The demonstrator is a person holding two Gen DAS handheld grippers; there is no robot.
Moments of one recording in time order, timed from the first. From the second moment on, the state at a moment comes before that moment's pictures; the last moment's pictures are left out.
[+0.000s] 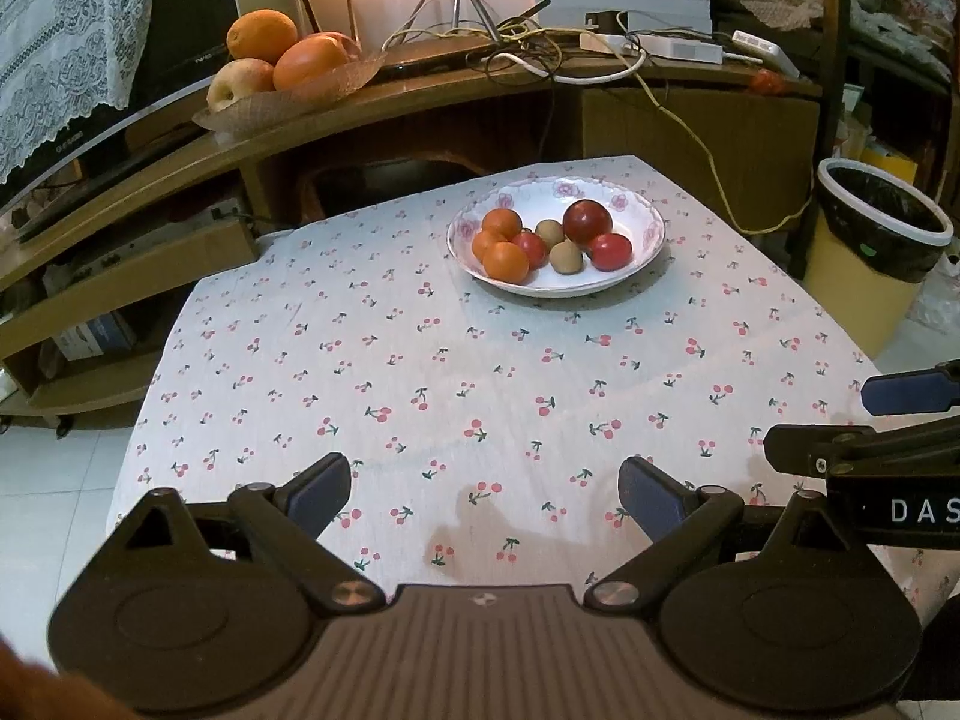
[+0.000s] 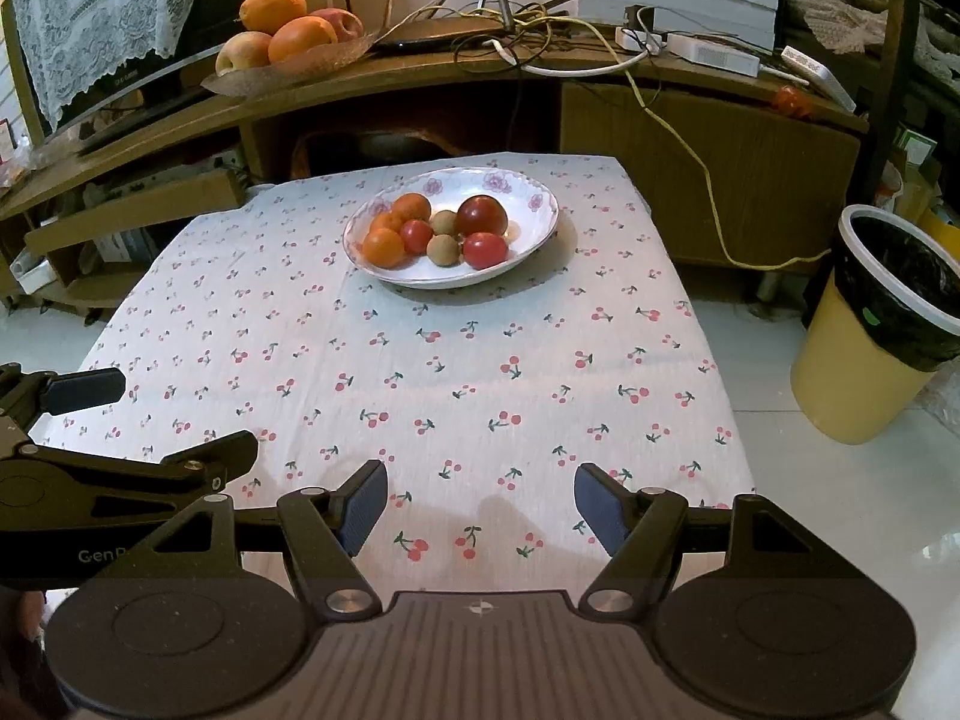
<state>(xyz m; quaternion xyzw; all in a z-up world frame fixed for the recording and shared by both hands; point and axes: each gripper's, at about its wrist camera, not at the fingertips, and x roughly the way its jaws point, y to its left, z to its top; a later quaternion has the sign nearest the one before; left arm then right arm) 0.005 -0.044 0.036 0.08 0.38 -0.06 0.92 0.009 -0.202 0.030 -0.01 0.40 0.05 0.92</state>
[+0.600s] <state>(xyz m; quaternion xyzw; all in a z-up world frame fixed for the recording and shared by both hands) 0.004 -0.043 0.033 0.08 0.39 -0.06 0.91 0.010 -0.200 0.027 -0.01 0.41 0.05 0.91</state>
